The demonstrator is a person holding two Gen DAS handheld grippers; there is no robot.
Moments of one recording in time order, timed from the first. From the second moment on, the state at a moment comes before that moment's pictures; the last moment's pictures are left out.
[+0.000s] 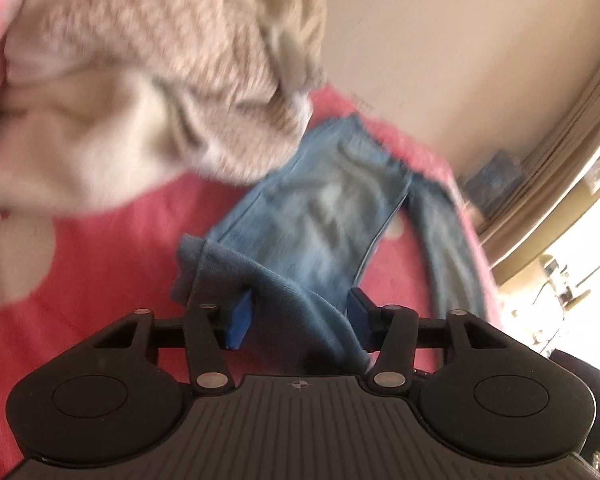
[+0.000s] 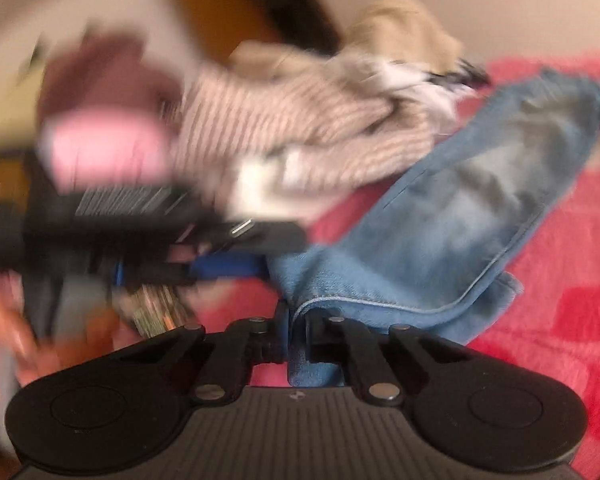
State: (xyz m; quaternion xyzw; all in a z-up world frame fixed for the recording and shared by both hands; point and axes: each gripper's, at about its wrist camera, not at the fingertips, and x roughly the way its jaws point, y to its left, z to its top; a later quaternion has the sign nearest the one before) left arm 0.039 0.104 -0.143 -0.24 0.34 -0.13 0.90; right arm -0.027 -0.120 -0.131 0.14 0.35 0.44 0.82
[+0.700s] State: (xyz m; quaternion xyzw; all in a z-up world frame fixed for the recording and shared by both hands) left arm 0.077 0.078 -0.191 -0.10 0.40 -0.11 0.90; right arm 0.058 -0.179 -0.173 0.39 0.43 0.39 0.71
